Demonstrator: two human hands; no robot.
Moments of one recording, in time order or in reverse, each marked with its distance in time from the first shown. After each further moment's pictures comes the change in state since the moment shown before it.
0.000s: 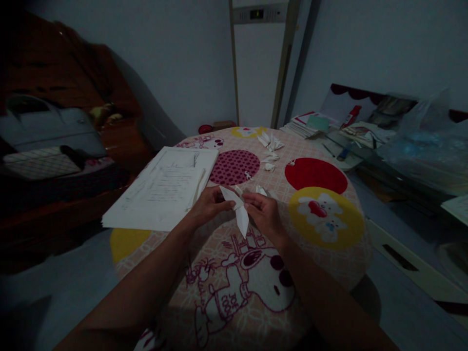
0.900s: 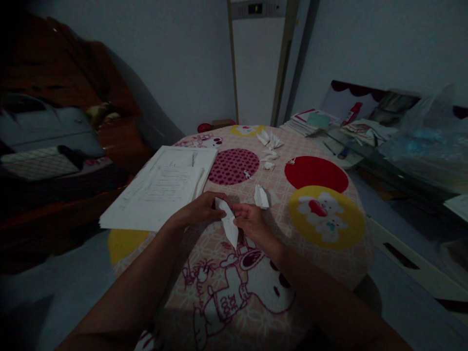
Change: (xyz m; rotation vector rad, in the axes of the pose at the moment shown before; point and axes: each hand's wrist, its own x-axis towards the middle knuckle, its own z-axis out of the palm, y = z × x) left_hand -0.005 0.004 -0.028 0.436 -0.227 -0.181; right_hand -0.012 0.014 0.025 0.126 -0.087 0.282
